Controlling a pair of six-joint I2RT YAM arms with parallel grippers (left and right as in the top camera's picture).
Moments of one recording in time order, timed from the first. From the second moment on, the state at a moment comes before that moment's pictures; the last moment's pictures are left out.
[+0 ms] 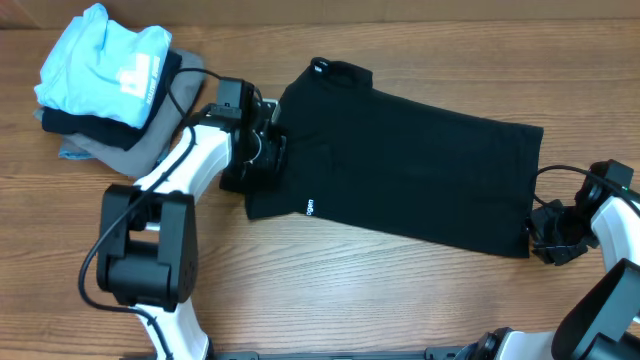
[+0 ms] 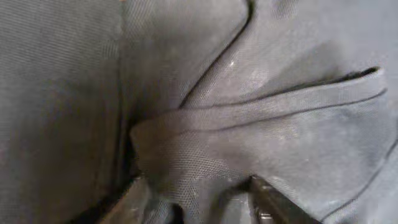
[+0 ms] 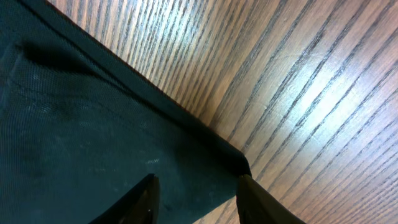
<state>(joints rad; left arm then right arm) -0.18 1.96 1.30 -0.57 0.25 -0.01 -0.54 1.57 0.91 -0.89 -0.10 0.59</state>
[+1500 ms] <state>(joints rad) -0.20 2.10 1.51 -0.78 0.19 -0.08 -0.54 1.57 0.91 -0.90 -0.12 0.59</state>
